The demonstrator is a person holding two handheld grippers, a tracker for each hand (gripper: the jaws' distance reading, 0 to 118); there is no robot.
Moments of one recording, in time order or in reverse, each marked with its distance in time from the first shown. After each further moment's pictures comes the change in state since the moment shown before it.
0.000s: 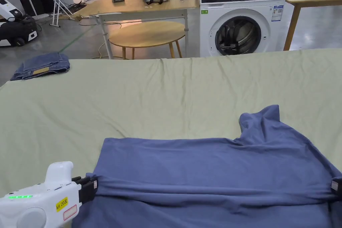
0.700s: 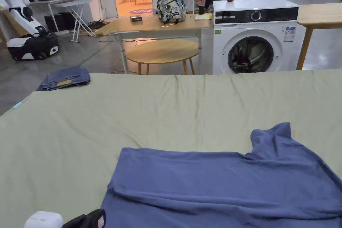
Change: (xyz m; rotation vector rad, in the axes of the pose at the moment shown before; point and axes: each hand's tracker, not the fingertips) left arm 0.070 -0.069 0.177 0.265 -0.084 -0.010; right arm -0.057 -0.095 0.179 0.214 0.125 0.240
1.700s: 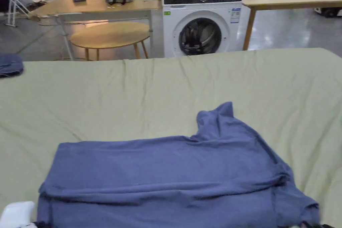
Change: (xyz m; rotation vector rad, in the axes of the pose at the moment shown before) left arm -0.059 -0.033 -0.171 -0.514 0.178 -0.028; right arm 0.071 -0.024 -0.024 -0.106 -0.100 -0.250
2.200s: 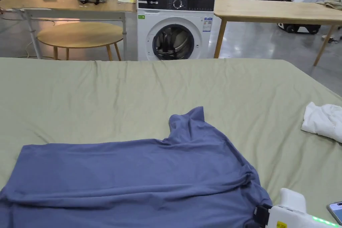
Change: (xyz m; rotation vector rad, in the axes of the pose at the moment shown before) left arm 0.001 -0.012 0.014 0.052 -0.034 0.032; right arm 0.012 0.014 -0.110 -0.147 -0.109 -0.108
